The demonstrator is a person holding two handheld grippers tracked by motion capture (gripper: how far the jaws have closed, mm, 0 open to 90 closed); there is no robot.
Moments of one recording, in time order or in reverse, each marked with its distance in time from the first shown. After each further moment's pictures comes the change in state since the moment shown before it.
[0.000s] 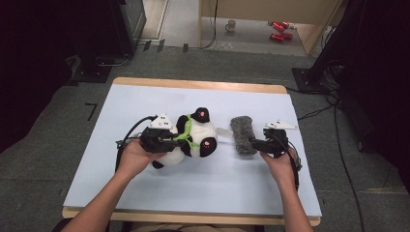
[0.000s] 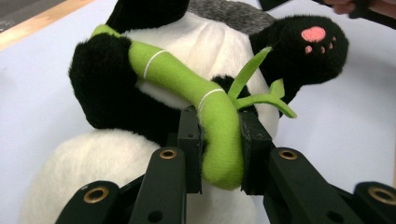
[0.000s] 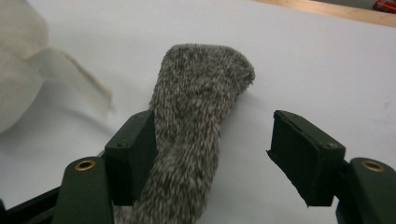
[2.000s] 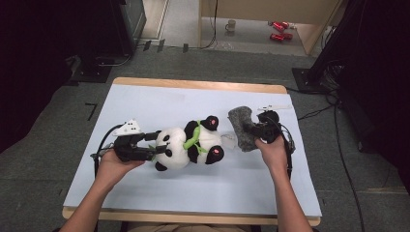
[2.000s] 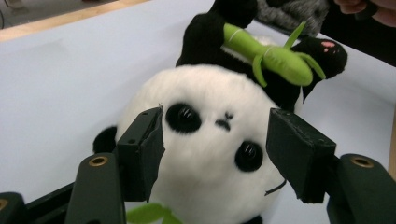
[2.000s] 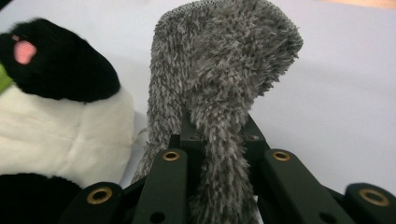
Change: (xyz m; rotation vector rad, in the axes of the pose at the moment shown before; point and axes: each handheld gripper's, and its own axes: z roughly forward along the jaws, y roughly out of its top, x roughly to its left) left arm 0.024 -0.062 -0.046 -0.141 0.056 -0.142; right arm 0.011 0.052 0.005 0.120 0.157 0.066
